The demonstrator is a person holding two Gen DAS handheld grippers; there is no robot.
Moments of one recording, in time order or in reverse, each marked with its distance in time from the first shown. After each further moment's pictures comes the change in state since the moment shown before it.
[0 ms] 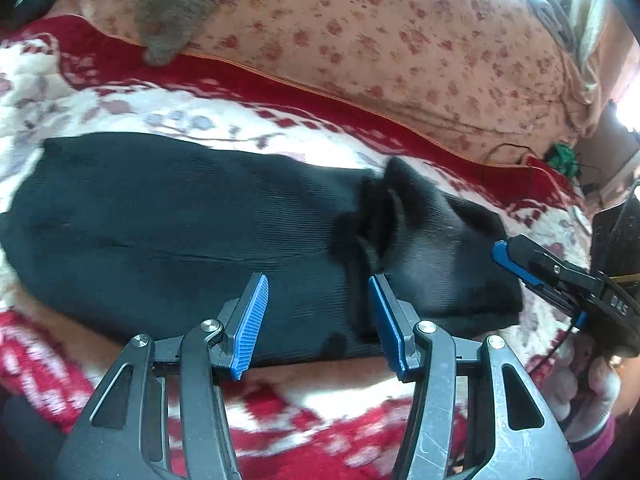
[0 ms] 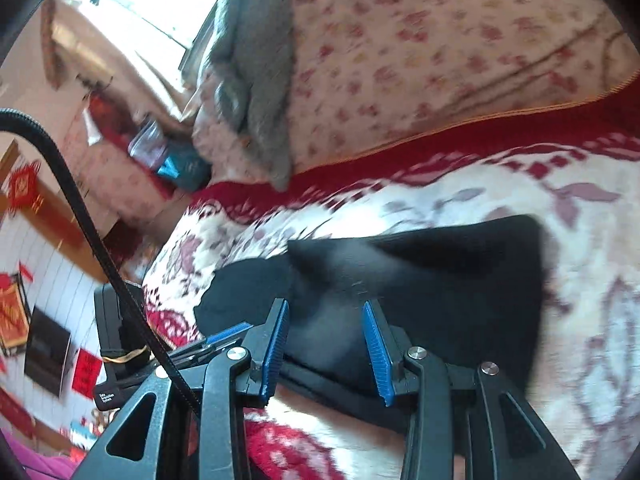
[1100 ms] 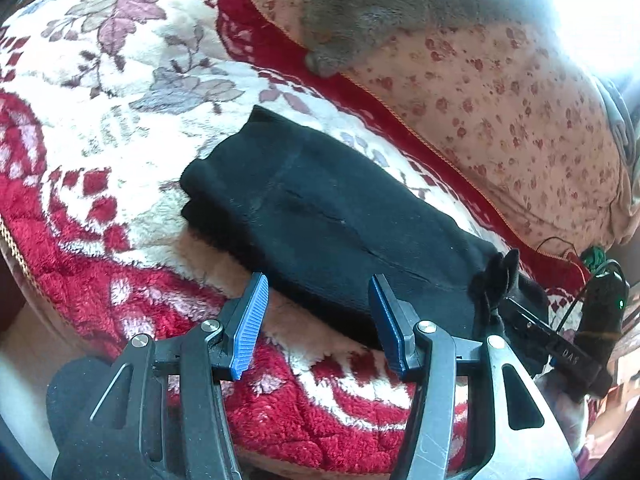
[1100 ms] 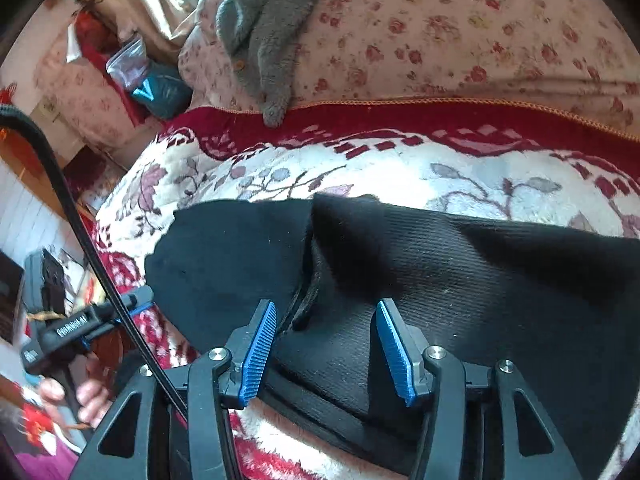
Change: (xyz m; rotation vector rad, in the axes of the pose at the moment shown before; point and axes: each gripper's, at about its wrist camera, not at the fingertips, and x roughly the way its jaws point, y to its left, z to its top) left arm -0.058 0.130 -0.017 -0.318 -0.078 0.100; right arm 0.093 0.040 -0.003 -0.177 0.169 -0.171
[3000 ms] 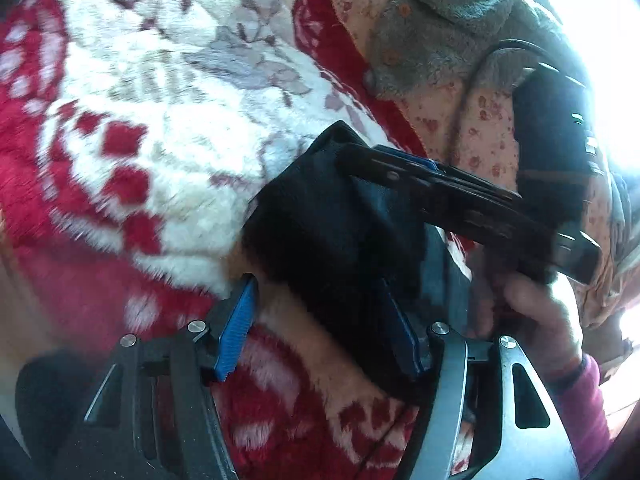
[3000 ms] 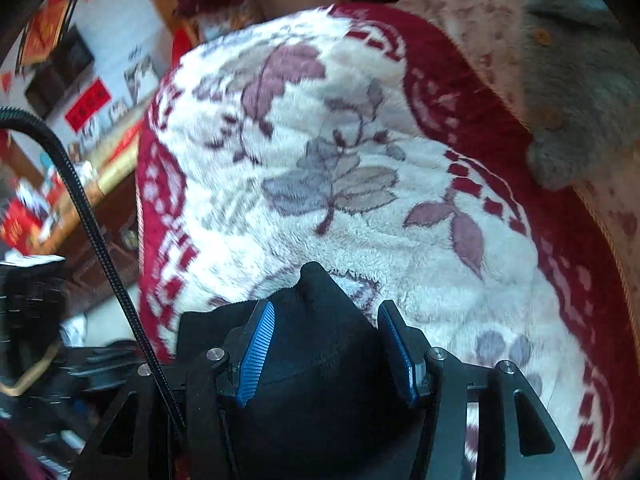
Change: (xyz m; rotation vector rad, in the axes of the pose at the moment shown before) left arm 0.008 0.059 0.011 -0.300 -0.027 -0.091; right arm 0.210 0.206 0.110 -0.727 0.324 0.192
